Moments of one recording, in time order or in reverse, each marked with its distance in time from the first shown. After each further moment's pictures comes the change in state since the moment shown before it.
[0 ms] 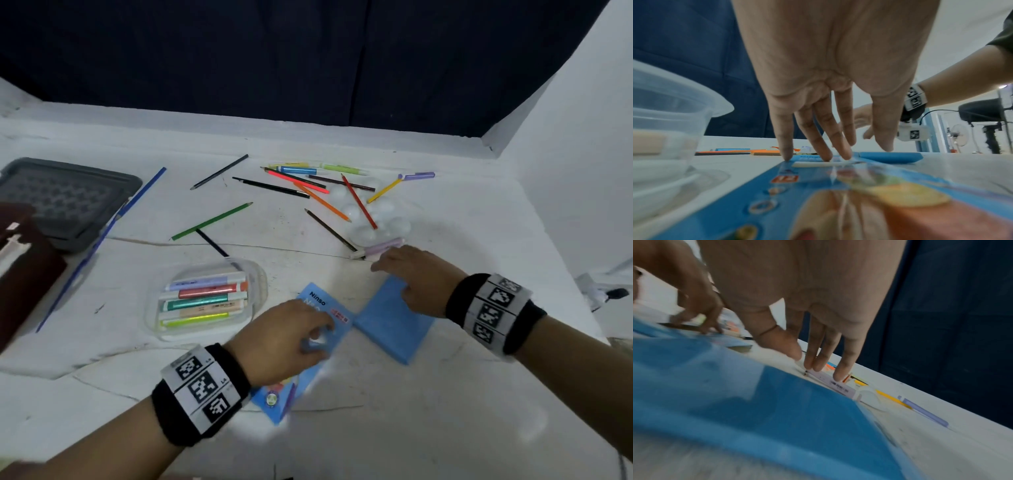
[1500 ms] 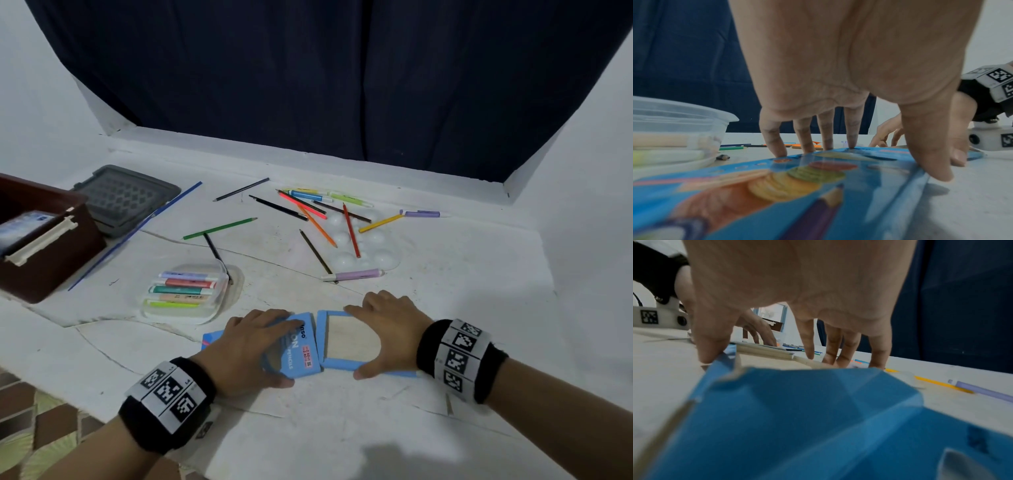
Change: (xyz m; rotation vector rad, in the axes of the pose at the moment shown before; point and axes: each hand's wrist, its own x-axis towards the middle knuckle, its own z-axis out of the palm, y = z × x) left_hand 0.012 0.047 0.041 0.175 0.058 -0.382; right_hand -0.025 0.041 0.008 -0.152 -0.183 -0.233
